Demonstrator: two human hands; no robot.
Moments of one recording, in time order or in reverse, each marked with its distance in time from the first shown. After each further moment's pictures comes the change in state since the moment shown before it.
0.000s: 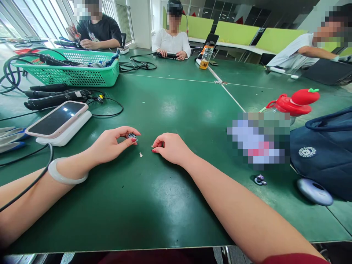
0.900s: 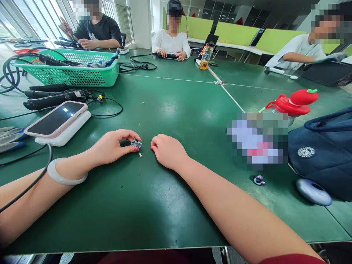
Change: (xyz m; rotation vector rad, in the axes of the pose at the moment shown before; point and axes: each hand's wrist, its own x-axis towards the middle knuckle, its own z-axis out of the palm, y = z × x) left_hand 0.002 -0.002 0.002 0.038 -0.078 0.039; right_hand -0.003 -0.006 0.010 -0.277 0.019 -0.090
